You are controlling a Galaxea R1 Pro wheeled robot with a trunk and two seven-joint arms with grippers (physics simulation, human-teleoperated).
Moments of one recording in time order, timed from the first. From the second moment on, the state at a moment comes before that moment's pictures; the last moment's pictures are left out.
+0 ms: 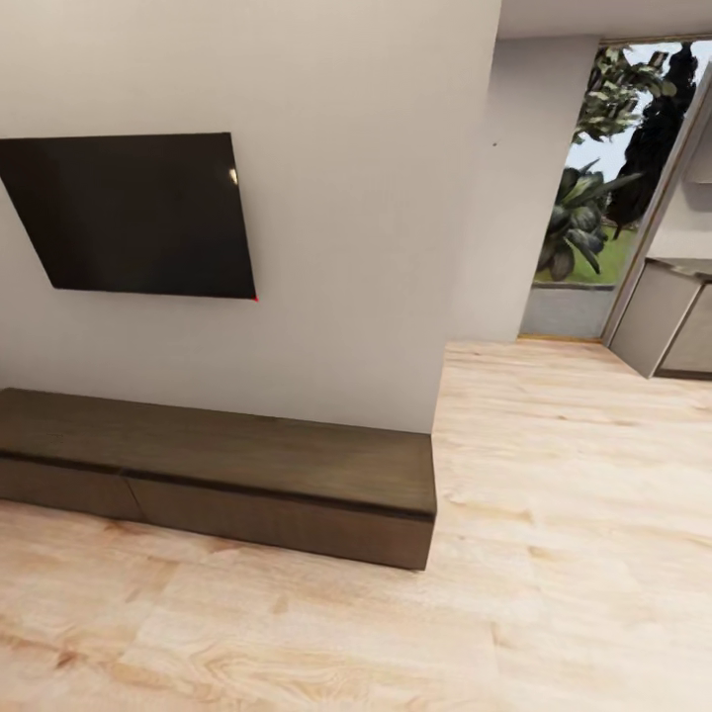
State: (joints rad) left arm 0.01 0.02 -0.01 -0.01 0.01 -0.20 0.00; right arm -0.03 0.02 0.00 0.00 -0.07 -0.15 -0.01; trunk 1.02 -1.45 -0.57
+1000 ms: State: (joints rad) left arm 0.01 0.02 -0.01 -0.01 0.01 -0.20 0.00; right arm -0.03 0.02 0.00 0.00 -0.07 -0.15 0.00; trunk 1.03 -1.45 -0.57
